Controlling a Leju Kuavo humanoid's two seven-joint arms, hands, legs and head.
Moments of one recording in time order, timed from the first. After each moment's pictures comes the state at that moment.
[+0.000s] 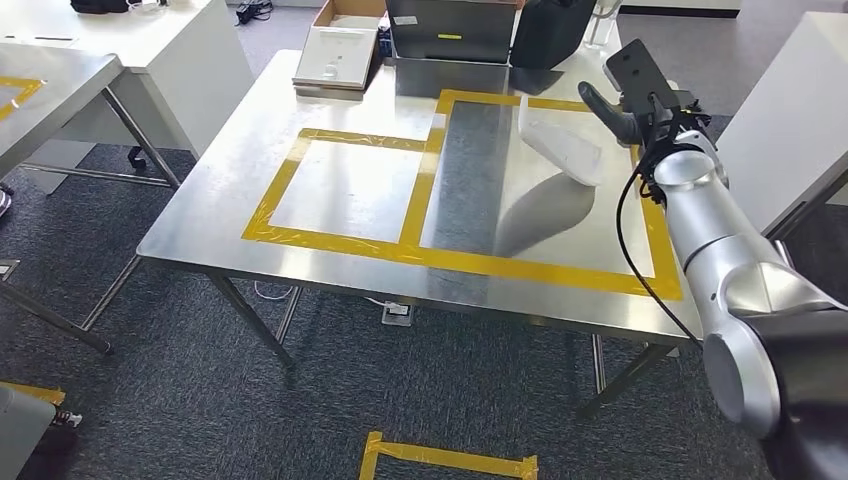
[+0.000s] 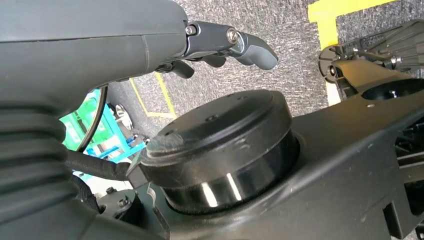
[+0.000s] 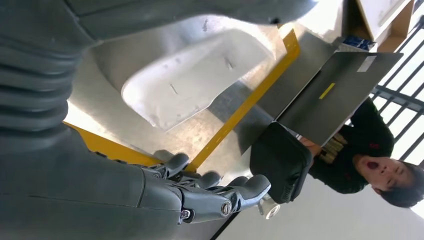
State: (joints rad) left arm -0.19 0.03 -1.26 -0.13 1.12 -0.05 0.13; right arm -1.19 -0.10 0.36 -0.29 0.29 0.01 -0.29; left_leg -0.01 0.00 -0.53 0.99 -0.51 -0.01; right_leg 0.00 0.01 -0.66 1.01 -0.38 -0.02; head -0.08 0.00
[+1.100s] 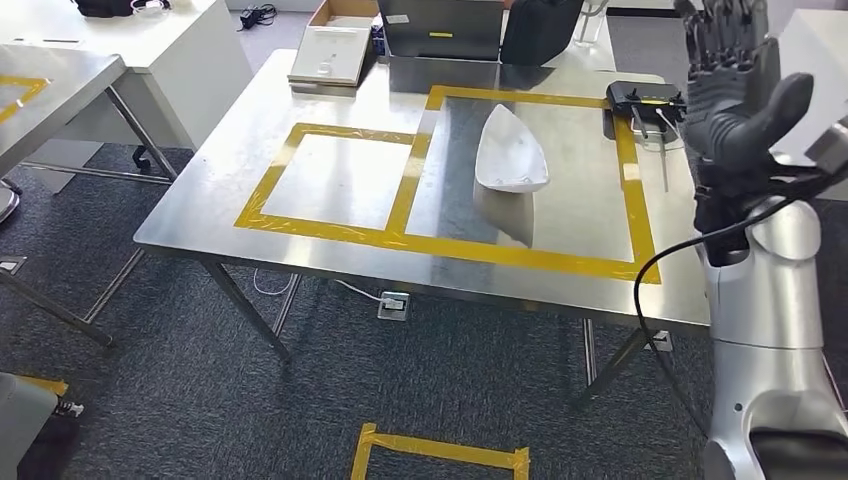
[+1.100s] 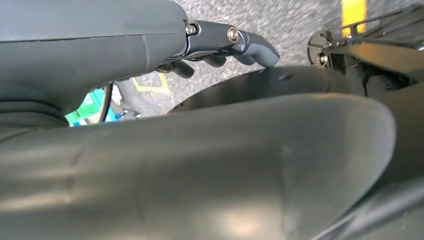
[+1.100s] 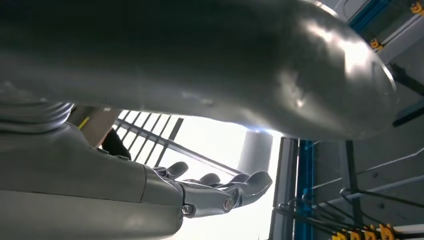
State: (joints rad) left arm -0.12 0.02 -1.25 -0.13 1.21 -0.05 0.08; right arm -0.69 -0.20 0.18 -1.37 -0.15 0.35 -0.58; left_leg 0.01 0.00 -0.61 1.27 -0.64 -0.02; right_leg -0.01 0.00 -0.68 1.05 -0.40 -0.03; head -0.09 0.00
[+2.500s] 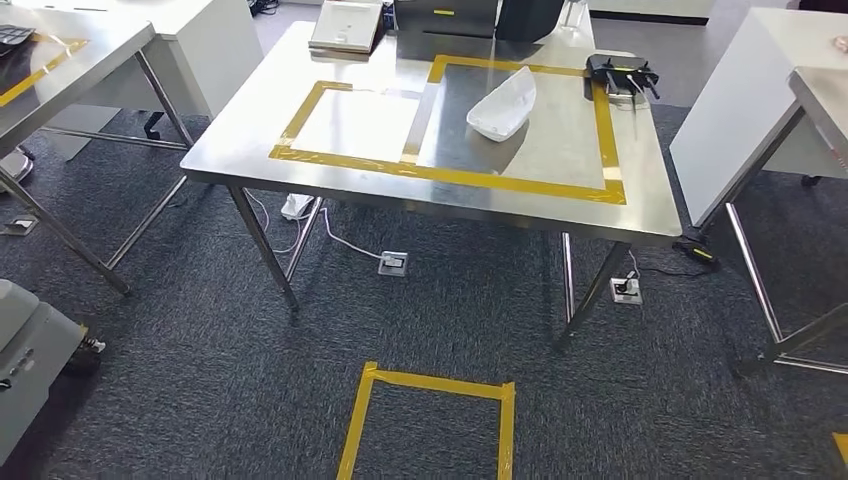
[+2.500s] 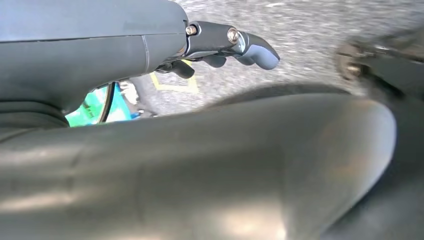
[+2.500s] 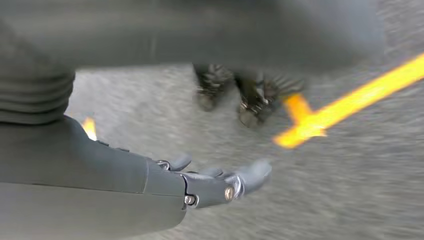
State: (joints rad) left arm -0.11 0.00 -1.27 -0.12 1.21 0.01 0.12; right arm 0.01 0.05 -0.59 -0.27 0.00 -0.05 0.04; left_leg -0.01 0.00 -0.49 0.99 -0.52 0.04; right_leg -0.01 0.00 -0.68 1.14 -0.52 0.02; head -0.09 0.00
